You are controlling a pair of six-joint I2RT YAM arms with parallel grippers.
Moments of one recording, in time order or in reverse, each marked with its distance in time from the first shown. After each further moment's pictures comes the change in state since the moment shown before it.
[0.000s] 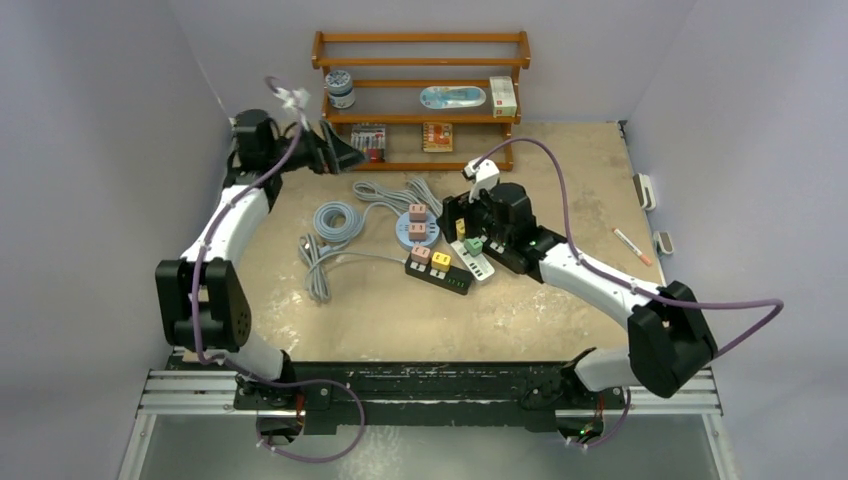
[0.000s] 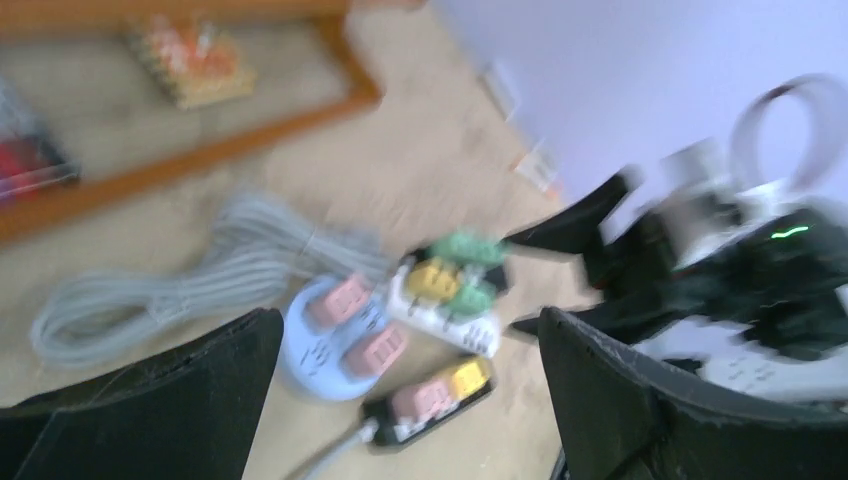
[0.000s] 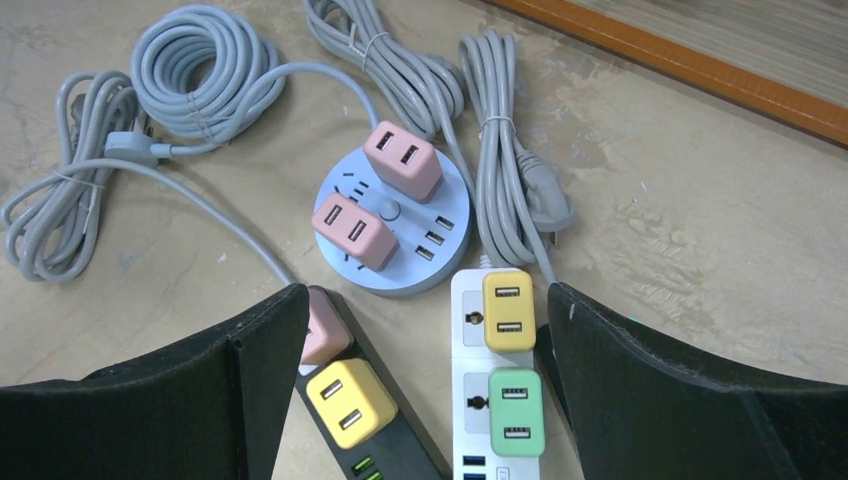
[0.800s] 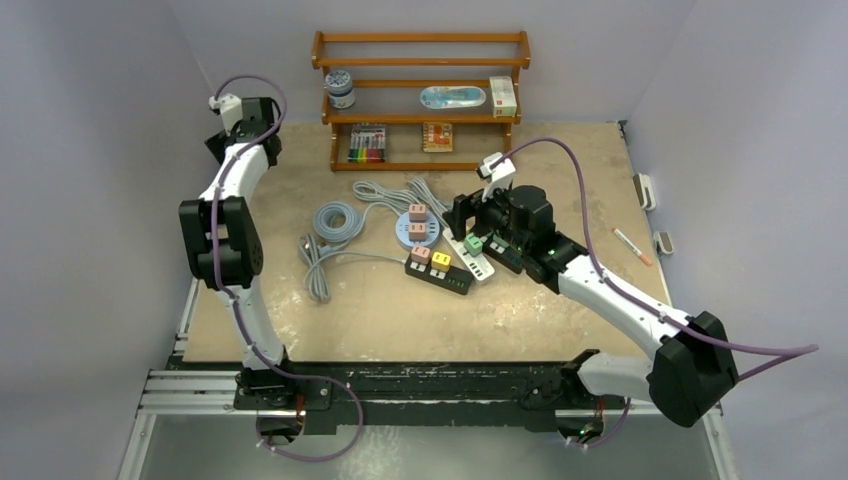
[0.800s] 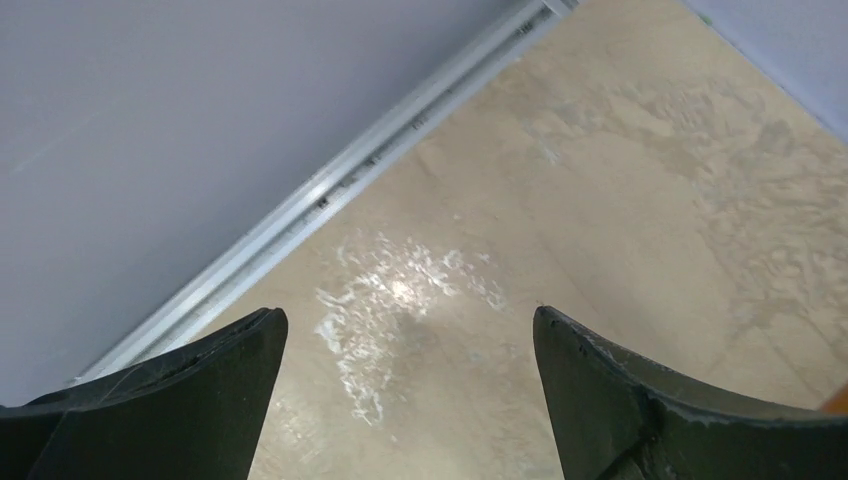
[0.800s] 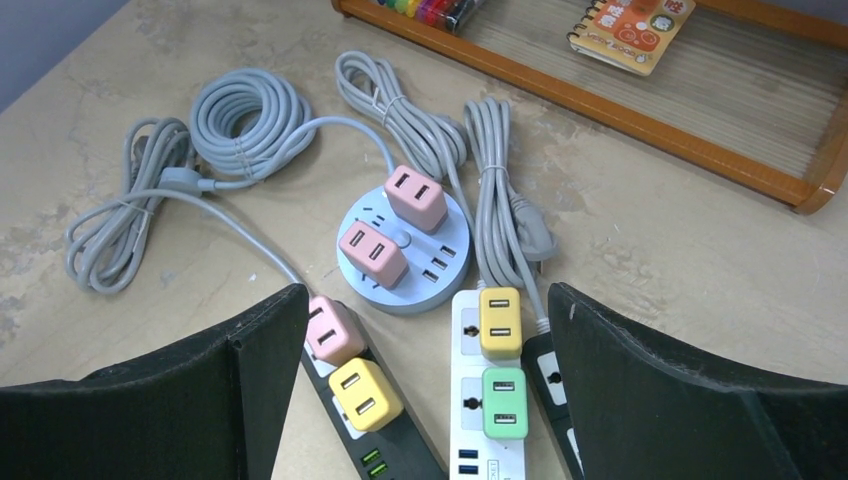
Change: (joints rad) left arm 0.118 0.406 0.370 -0.173 -1.649 -0.176; right arm -0.007 -0.144 -0.020 -0.005 -0.014 -0.025
